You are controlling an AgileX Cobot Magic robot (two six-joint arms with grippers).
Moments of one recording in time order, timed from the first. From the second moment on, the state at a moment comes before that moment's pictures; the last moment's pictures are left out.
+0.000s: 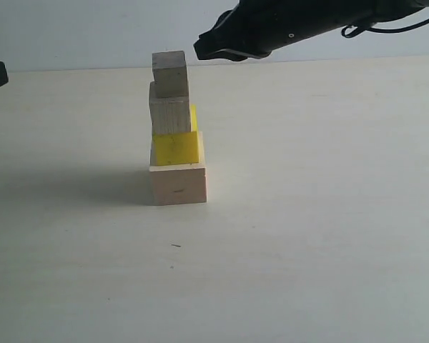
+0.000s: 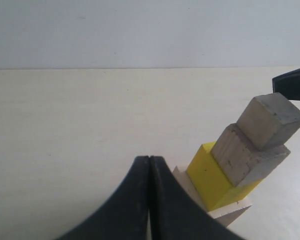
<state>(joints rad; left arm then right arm) -0.16 1.01 -0.57 1.75 -0.28 -1.89 0.38 1.83 -1.34 1.20 0.66 -1.22</state>
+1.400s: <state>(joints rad) -0.16 0.32 -0.64 1.75 0.23 -1.71 0.37 0.23 -0.94 1.39 -0.48 -2.05</state>
